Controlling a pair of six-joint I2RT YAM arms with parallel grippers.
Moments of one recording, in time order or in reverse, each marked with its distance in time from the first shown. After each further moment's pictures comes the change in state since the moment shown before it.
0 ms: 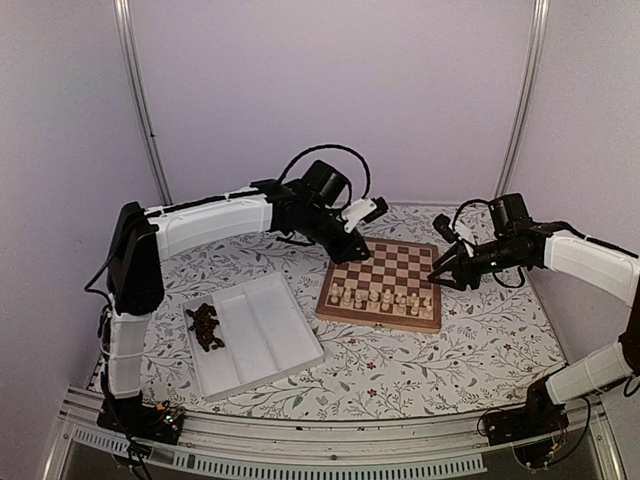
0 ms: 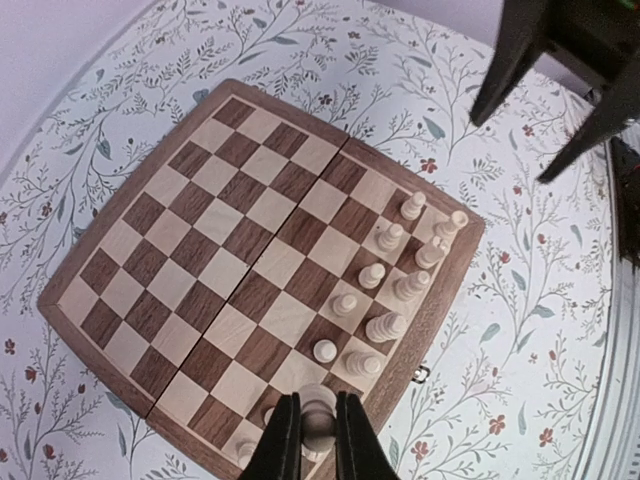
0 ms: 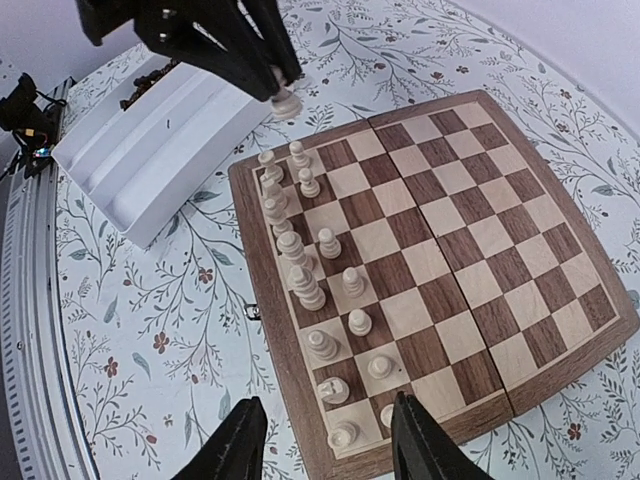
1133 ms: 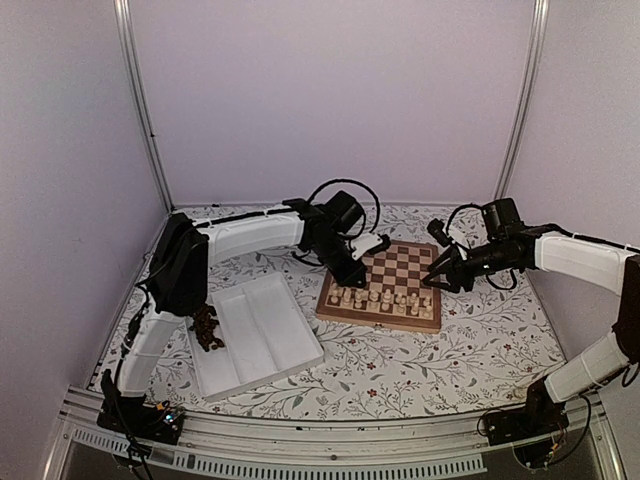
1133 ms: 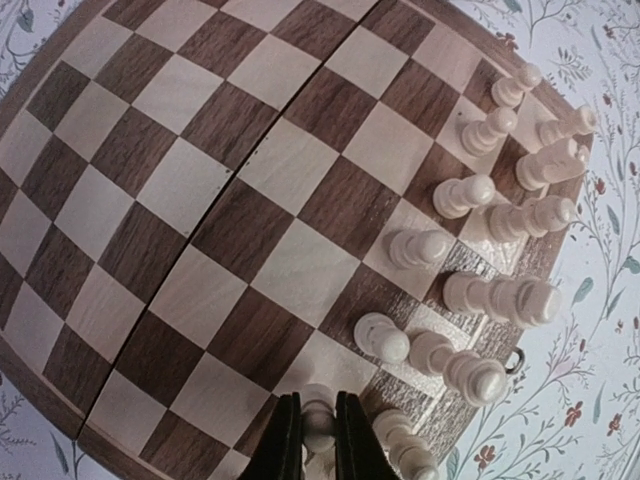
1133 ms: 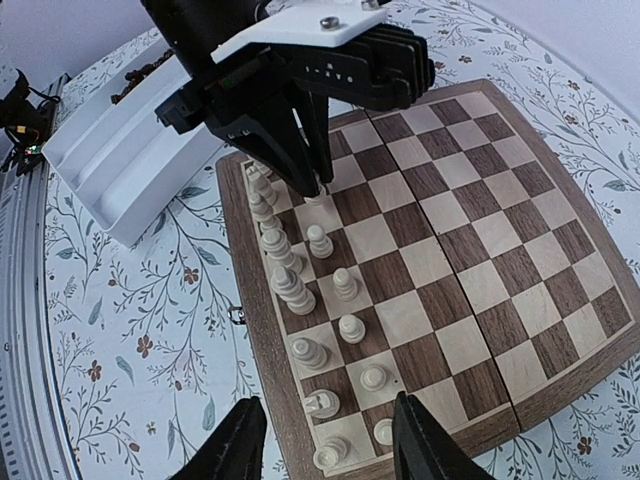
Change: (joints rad) left arm 0.002 0.304 0.233 -0.213 -0.029 0.043; right arm 0.002 0.055 -0.040 0.087 -0.002 0.003
